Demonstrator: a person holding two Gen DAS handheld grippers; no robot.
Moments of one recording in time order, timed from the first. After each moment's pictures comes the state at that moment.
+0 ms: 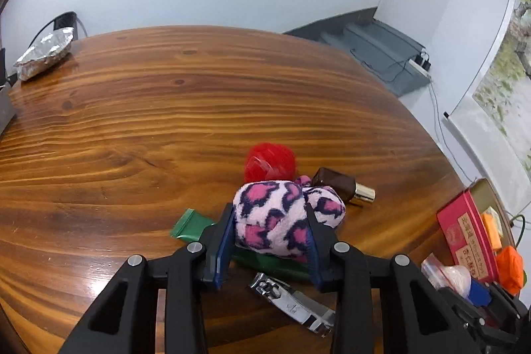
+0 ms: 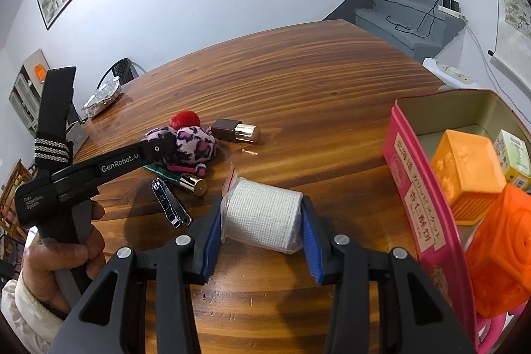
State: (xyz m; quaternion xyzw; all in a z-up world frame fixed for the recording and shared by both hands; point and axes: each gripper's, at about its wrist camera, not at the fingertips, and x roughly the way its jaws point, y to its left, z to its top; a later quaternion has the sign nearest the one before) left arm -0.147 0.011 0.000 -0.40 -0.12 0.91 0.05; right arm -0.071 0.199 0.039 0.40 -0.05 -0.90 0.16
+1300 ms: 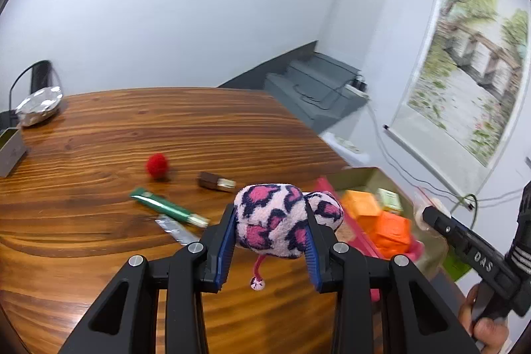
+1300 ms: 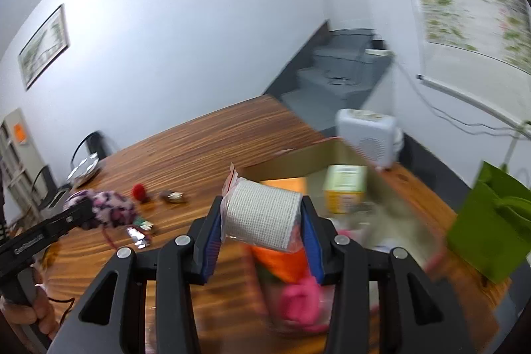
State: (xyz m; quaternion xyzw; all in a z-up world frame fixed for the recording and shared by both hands) left arm -0.010 0.099 0.098 -0.30 -0.10 0.94 0.15; right arm 0.029 0.352 0.115 0.26 -0.10 -0.96 0.05
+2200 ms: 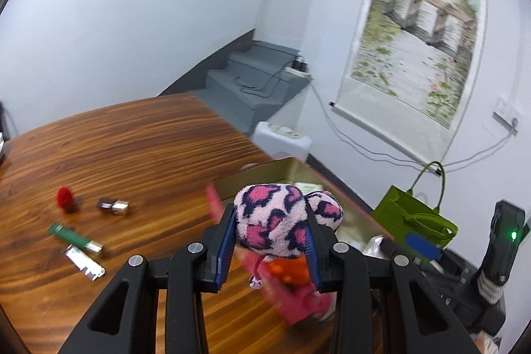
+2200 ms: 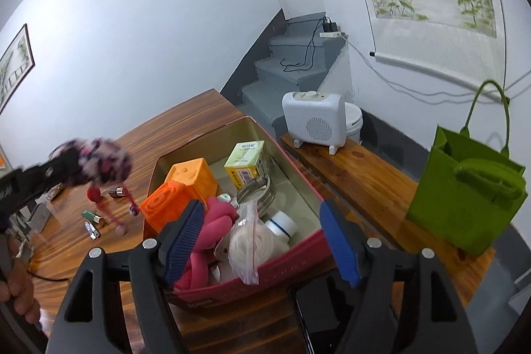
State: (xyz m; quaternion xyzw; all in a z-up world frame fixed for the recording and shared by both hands) left arm -0.022 0.238 0.118 -0.30 -0.03 0.92 0.25; right arm 0.052 0.438 0.080 0.29 -0.14 -0.95 -0.01
